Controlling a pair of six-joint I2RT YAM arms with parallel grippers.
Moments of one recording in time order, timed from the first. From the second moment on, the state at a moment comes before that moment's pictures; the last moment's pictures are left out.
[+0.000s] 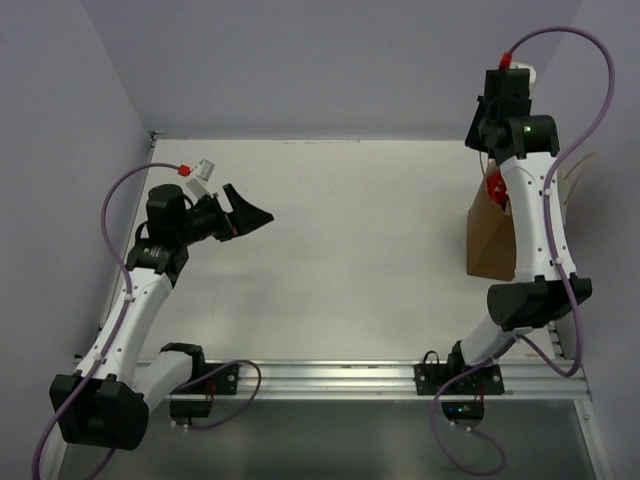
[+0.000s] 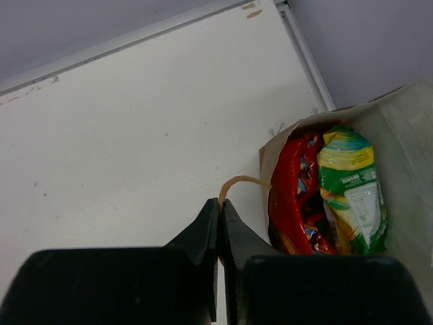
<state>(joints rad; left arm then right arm) -0.10 1.00 0.84 -0.24 0.68 -0.64 0.08 1.64 2.05 -1.05 0.39 0.29</state>
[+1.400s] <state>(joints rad) -0.10 0.99 1.07 -0.40 0.61 -0.70 0.75 1.96 2.44 -1.11 0.03 0.66</state>
